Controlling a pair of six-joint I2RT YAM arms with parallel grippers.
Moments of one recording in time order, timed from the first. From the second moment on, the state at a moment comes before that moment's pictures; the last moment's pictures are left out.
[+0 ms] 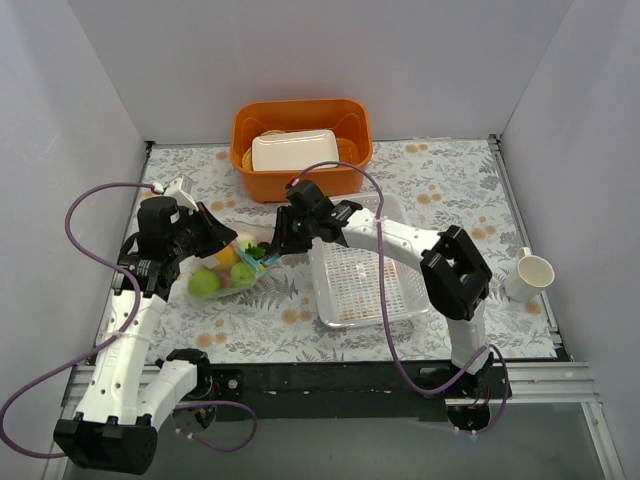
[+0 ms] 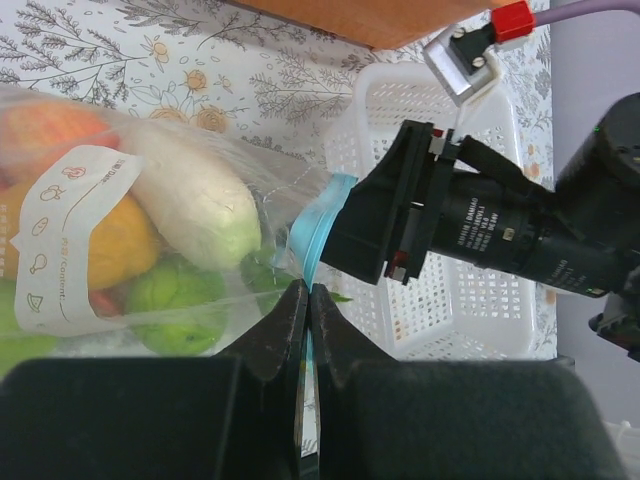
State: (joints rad) left arm -0.11 0.88 0.99 -0.65 0.29 -0.55; right arm 0.90 1.96 1.57 -0.37 -0.20 0.81
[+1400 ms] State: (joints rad) left arm -0.11 0.85 0.94 -0.61 0.34 -0.56; right arm 0.94 1.92 1.50 -0.36 -0.07 0.86
